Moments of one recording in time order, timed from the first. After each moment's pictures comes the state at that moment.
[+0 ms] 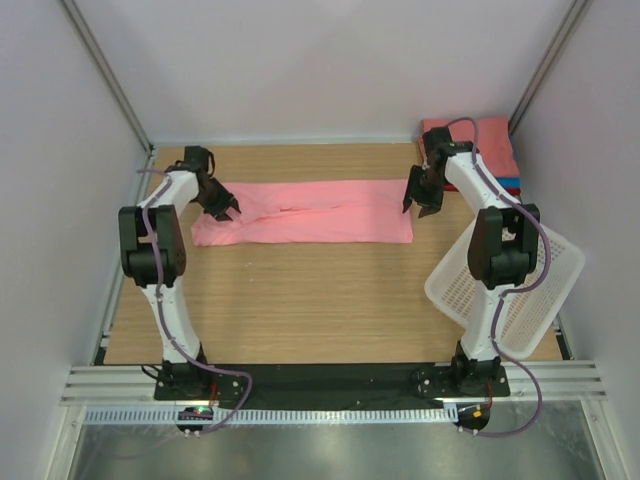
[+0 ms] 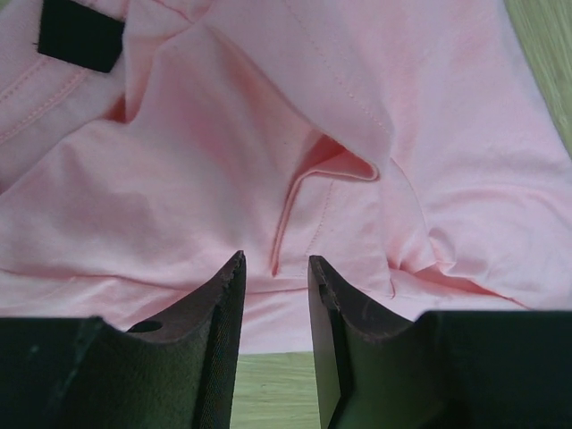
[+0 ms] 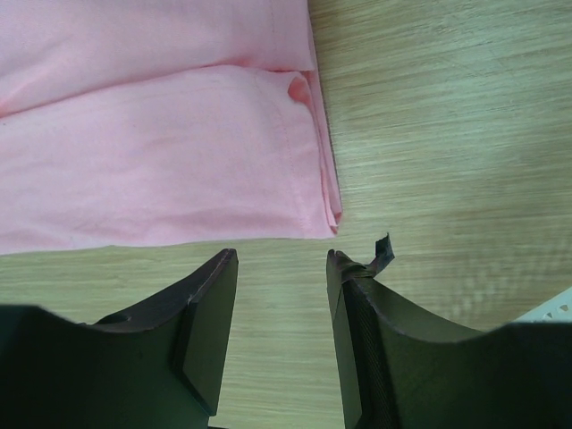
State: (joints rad) left arm 0.03 2.07 1.58 -0.69 0.16 -0.76; right arm 0.12 2.01 1.73 -0.96 -0.07 0.39
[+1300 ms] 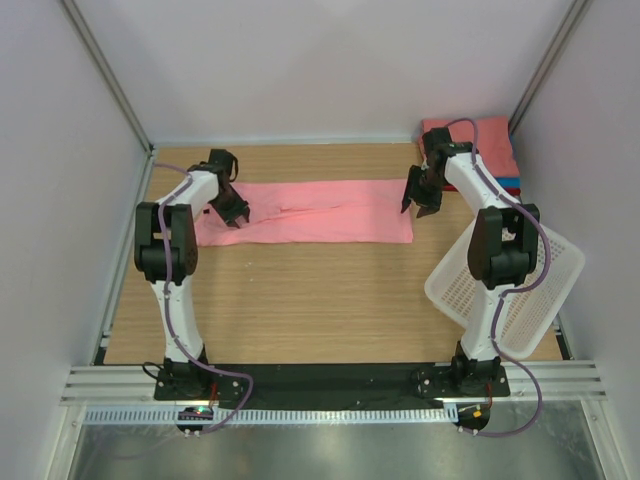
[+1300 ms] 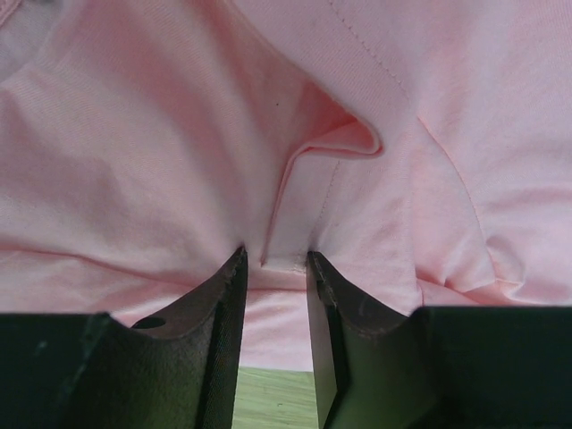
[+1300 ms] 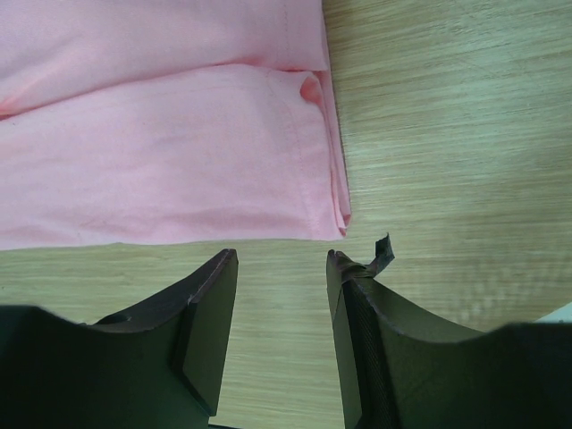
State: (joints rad) left arm -0.09 2.11 1.60 -0.74 -0.03 -0.76; right arm 0.12 2.01 1.72 -0.95 -0.10 0.39
